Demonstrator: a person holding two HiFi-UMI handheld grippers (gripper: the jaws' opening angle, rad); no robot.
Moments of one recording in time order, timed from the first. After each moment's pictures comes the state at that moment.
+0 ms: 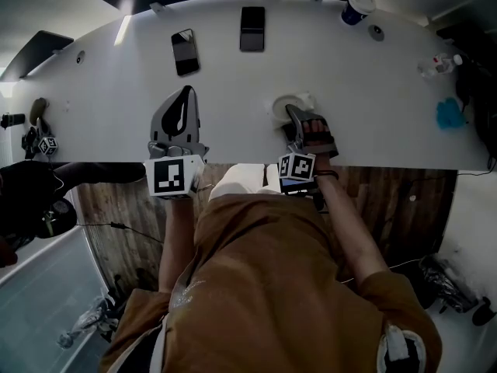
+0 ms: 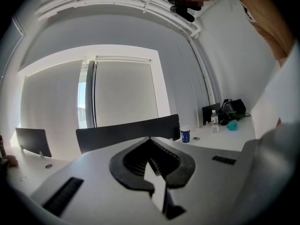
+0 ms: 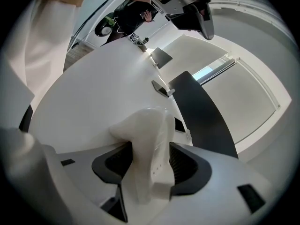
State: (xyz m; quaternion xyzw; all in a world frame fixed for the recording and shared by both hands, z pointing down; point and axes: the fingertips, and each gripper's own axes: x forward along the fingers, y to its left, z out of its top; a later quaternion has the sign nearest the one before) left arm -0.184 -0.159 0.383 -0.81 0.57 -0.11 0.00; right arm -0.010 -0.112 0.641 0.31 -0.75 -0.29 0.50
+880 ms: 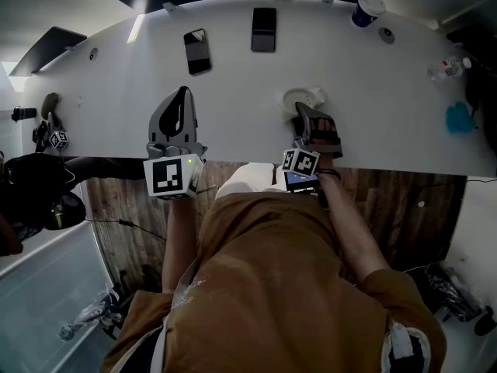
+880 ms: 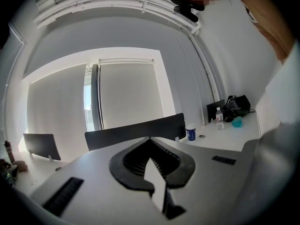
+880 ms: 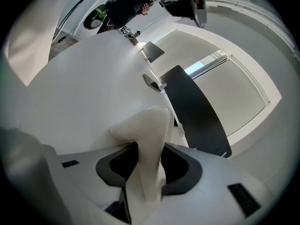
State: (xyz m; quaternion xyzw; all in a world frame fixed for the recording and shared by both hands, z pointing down) left arm -0.210 -0.152 0.372 -0.79 0.60 -0.13 0.01; right arm -0.005 -0.130 0.640 0.37 -0.73 -0.28 0.50
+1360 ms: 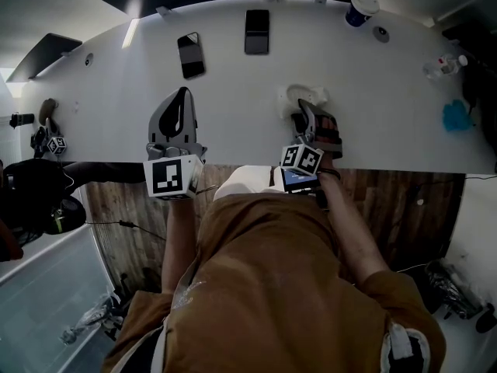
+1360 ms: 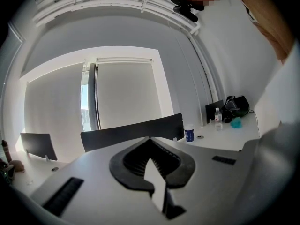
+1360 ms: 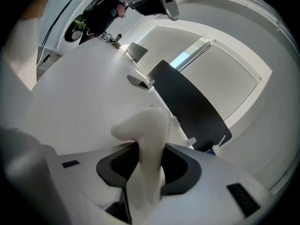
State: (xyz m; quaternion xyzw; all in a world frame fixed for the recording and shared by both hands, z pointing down) left arm -0.194 -0.161 0.375 -0.79 0.59 -0.13 0.01; right arm 0.014 -0.145 0.626 0.42 -0.75 -0.21 0.47
